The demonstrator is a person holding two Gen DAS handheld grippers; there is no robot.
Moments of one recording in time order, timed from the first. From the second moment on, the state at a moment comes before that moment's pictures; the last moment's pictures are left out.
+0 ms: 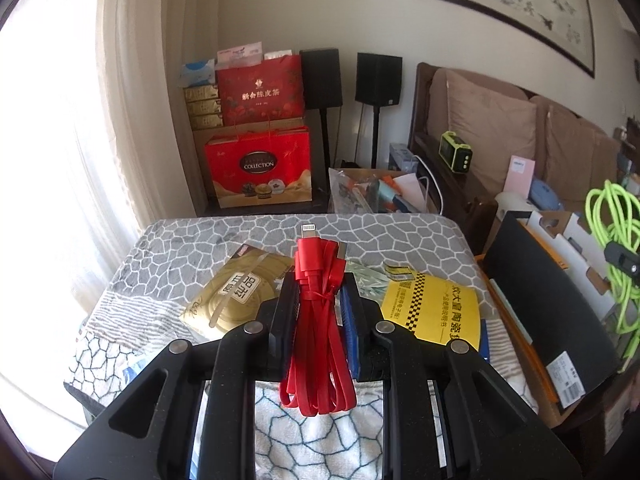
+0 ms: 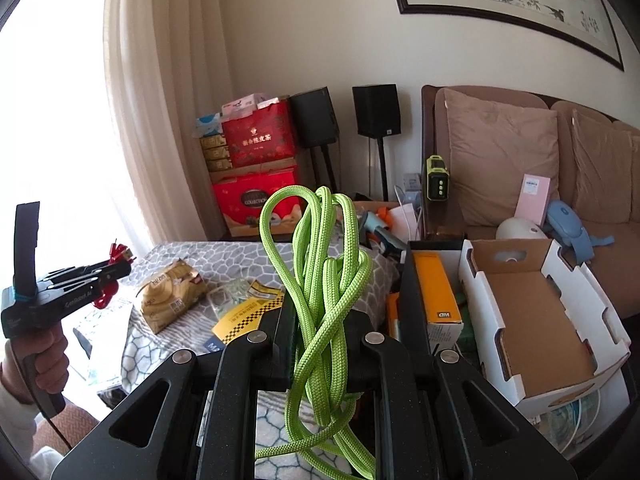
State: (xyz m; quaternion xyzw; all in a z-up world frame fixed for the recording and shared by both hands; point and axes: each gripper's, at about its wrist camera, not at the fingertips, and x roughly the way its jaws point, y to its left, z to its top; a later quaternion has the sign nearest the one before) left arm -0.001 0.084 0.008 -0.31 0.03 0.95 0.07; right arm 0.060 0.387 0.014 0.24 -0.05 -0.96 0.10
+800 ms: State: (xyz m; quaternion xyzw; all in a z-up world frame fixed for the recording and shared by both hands) left arm -0.014 0.078 0.030 -0.29 0.01 0.95 0.06; right arm 0.068 0.443 0.022 0.23 -0.09 -0.97 0.06
